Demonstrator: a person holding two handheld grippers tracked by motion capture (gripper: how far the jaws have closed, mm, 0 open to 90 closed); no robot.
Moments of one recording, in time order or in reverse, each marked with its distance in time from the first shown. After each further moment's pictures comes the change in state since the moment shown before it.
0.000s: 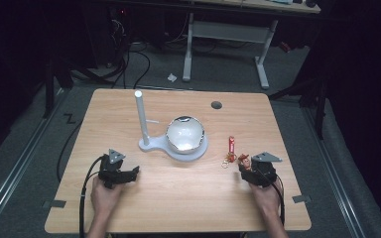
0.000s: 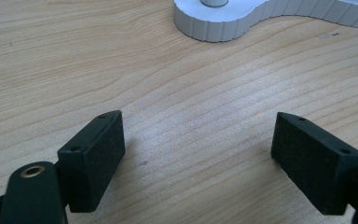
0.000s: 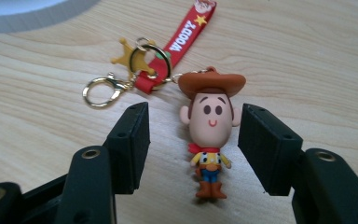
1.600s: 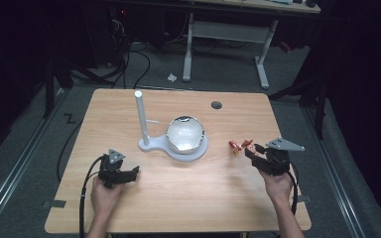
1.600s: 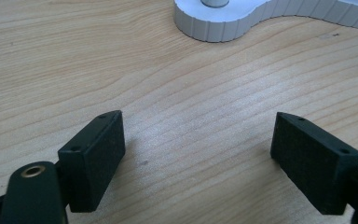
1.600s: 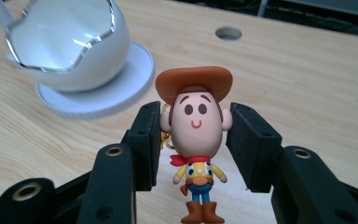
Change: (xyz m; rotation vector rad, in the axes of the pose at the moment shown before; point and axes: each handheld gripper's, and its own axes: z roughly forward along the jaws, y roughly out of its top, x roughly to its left) left arm 0.000 0.000 0.000 -0.001 0.002 -0.002; right arm -0.018 0.049 -0.057 -0.193 0.151 0.008
